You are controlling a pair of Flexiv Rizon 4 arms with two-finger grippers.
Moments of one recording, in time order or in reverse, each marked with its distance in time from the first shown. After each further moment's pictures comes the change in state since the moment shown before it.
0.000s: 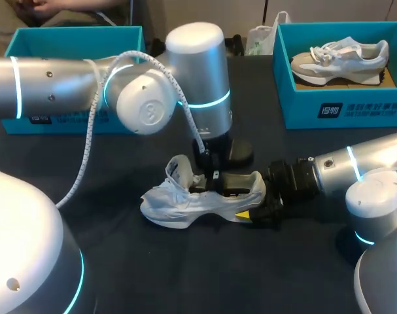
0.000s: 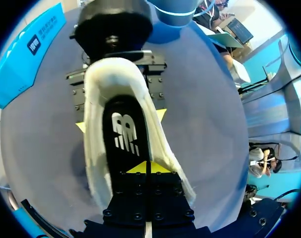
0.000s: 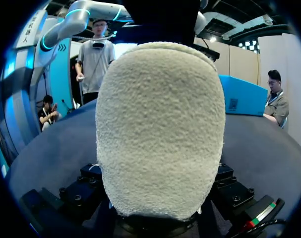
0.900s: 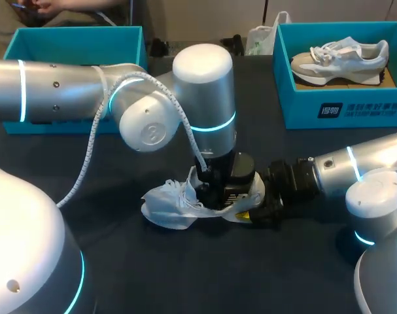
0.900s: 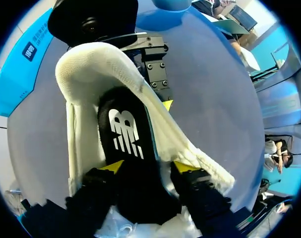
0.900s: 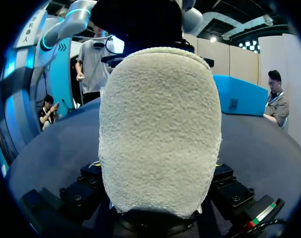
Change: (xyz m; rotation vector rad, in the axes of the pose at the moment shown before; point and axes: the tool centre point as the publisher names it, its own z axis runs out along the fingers) left arm -0.008 0.004 0.021 -0.052 -0.131 0.042; right arm 0.000 0.000 0.000 0.001 0.000 -0.001
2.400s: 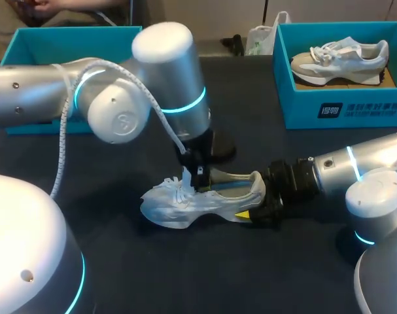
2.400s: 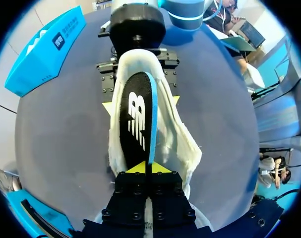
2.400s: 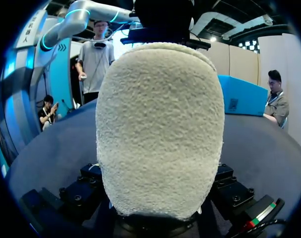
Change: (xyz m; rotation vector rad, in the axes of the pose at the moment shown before) left arm -0.009 0.025 -0.046 0.112 -0.012 -0.126; right arm 0.000 0.000 0.000 0.000 0.000 0.001
